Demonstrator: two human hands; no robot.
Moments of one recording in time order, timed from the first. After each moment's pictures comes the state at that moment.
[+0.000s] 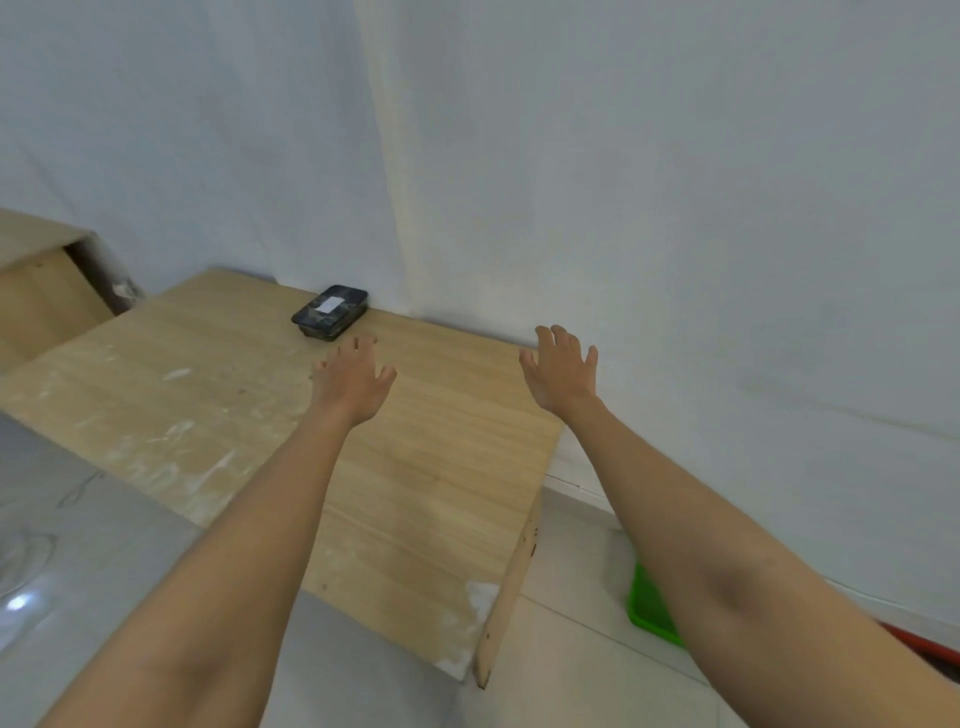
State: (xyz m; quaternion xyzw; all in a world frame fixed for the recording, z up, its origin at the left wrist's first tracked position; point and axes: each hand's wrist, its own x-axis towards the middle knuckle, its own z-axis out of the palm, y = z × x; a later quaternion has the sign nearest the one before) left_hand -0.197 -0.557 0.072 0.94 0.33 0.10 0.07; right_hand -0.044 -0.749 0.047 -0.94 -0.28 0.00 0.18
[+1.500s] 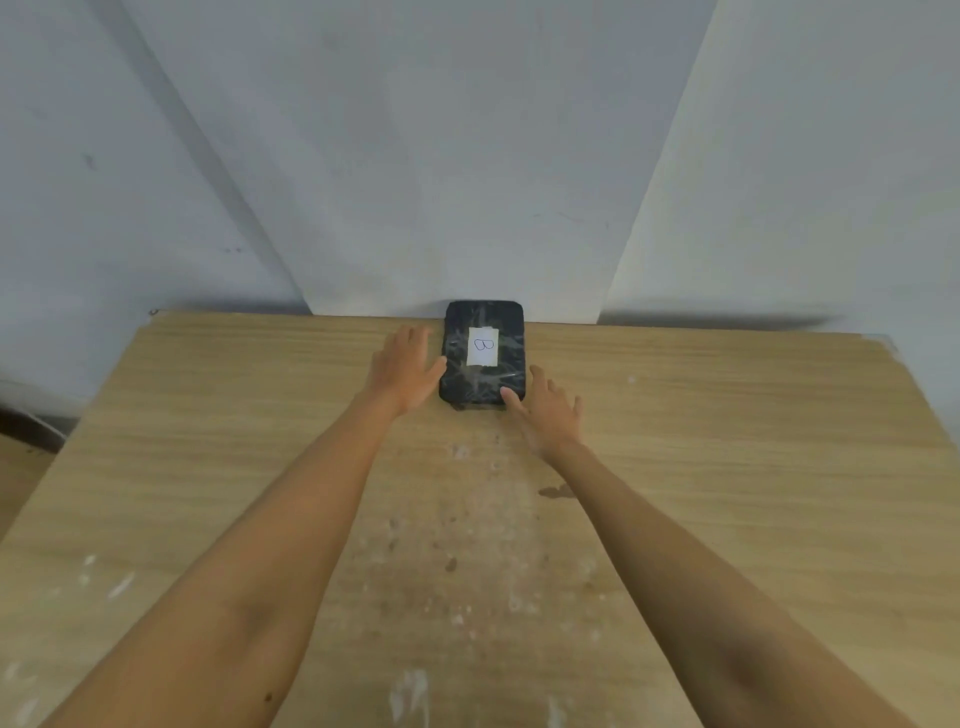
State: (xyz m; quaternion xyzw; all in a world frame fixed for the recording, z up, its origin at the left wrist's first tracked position) left_hand 0.006 0.025 -0.067 0.98 0.08 -0.06 0.16; right_hand 0.003 -0.167 -0.111 -0.95 -0.04 0.15 0.27
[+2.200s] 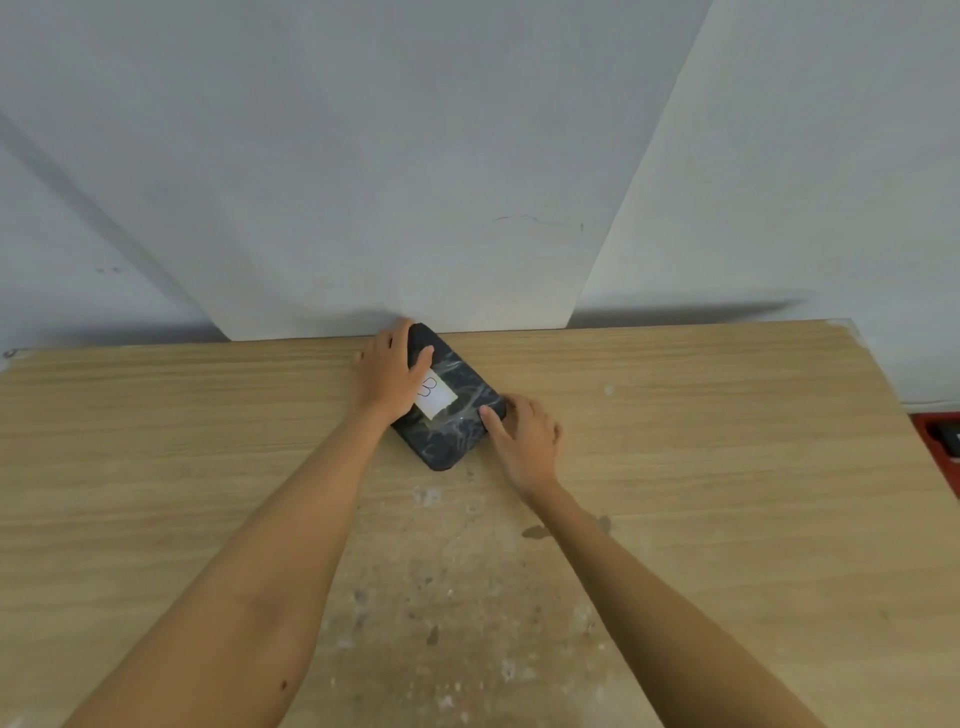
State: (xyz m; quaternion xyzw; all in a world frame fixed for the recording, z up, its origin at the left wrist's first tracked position) left_hand 0.087 0.019 -0.136 0.98 0.06 -0.02 0.20; right_hand 0.021 -0.161 -0.149 -0.91 0.09 0.10 0.40
